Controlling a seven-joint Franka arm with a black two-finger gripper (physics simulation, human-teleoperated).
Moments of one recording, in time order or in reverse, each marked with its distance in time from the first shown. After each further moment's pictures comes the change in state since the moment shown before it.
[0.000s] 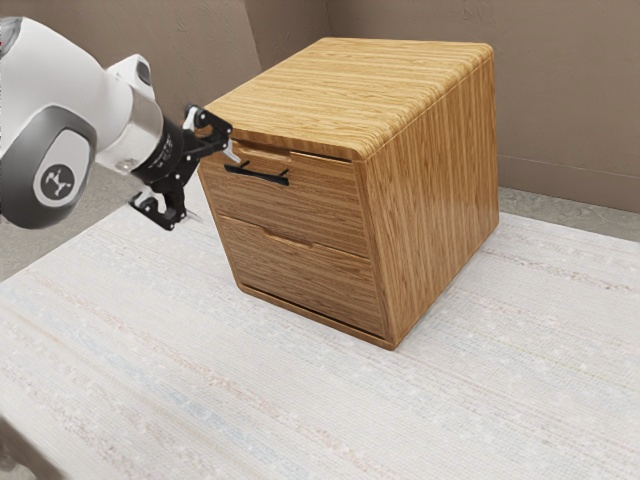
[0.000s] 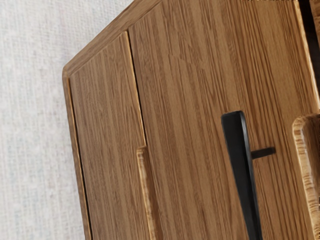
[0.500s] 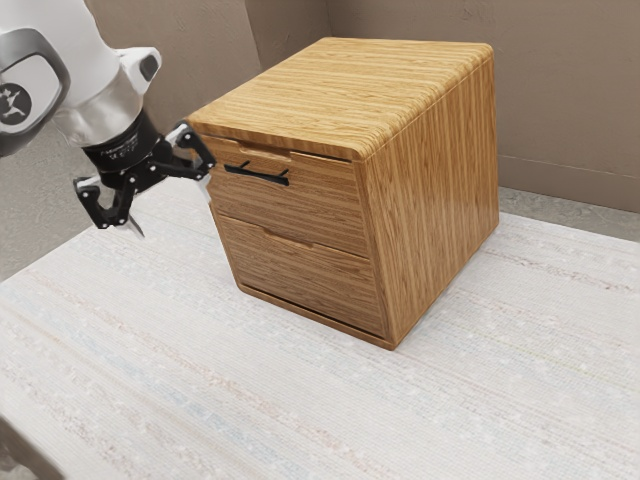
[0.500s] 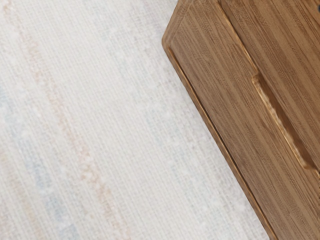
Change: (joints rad) arm 0.000 0.012 -0.020 0.205 0.027 -0.547 0.324
